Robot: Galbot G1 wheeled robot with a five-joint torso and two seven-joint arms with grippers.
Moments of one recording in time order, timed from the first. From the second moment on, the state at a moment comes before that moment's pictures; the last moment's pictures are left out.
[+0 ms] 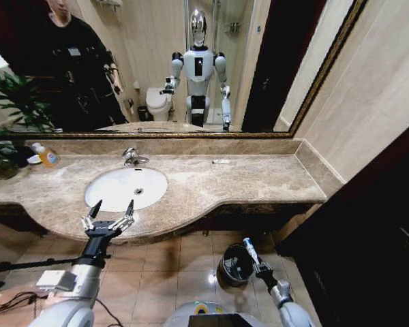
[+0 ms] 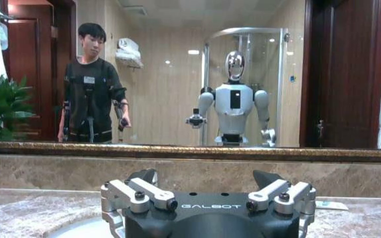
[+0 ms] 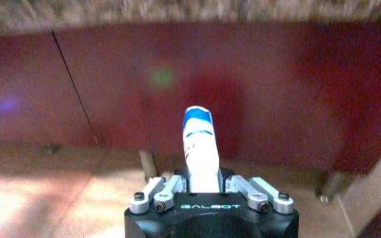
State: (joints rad) left arm 1.84 -1.36 -0.82 -2.47 -0.37 0.04 0.05; right arm -1.35 1.26 0.43 1.00 0.29 0.40 -0.22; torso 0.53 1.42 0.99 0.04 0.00
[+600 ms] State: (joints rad) left arm 1.84 -1.36 -0.82 -2.47 -0.37 0.04 0.05; right arm -1.32 1.30 0.41 0.89 0.28 0.45 -0.22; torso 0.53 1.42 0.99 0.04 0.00
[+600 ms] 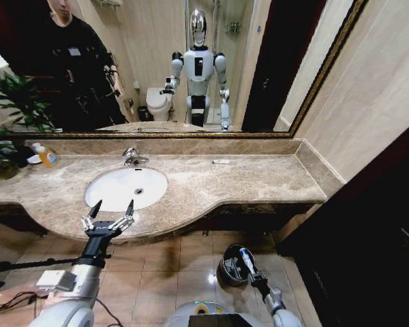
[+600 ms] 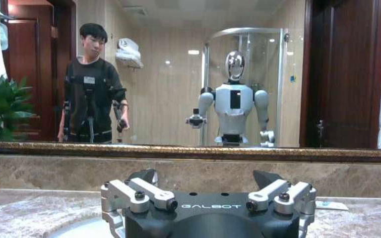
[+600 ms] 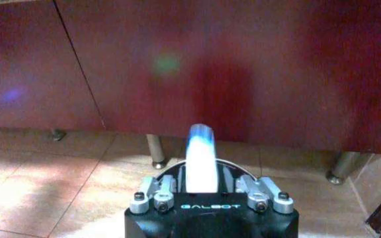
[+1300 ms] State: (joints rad) left arm 1.84 -1.36 -0.82 -2.47 -0.37 0.04 0.05; right arm -1.33 1.29 0.41 0.91 0.26 0.48 -0.20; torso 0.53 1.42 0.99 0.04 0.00
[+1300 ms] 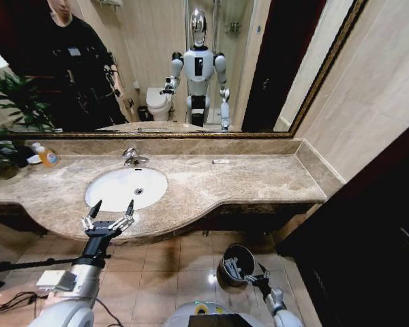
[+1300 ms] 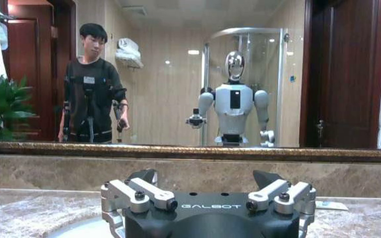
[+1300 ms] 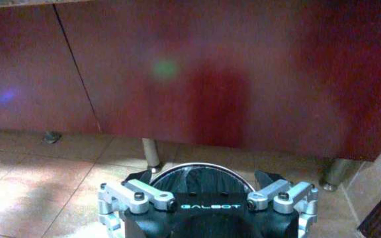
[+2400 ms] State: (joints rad) left arm 1.84 -1.36 -0.82 -2.47 -0.37 0.04 0.05; right arm -1.53 1.13 0.55 2.06 0.42 0.05 -0.05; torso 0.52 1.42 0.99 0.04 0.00
